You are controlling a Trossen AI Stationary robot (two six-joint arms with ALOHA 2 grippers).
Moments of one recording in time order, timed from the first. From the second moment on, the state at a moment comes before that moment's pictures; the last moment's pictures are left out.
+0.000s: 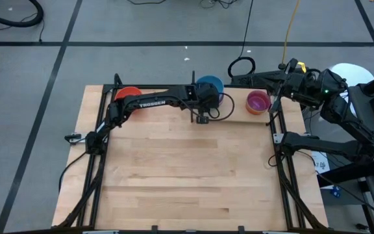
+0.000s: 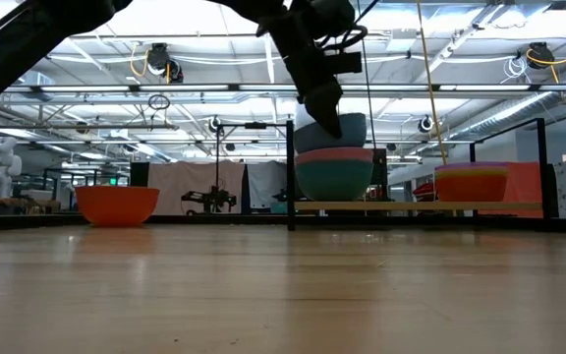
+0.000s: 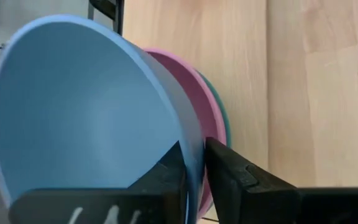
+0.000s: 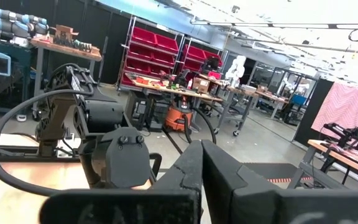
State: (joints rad) left arm 0.24 2.23 2.15 -0.84 -0.25 0.46; right arm -0.52 0.69 1.09 -0.34 -0.10 -0.27
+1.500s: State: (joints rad) left arm 0.23 2.23 2.15 -0.81 -0.25 0.39; right arm -0.52 0.69 1.09 -0.34 -0.10 -0.27
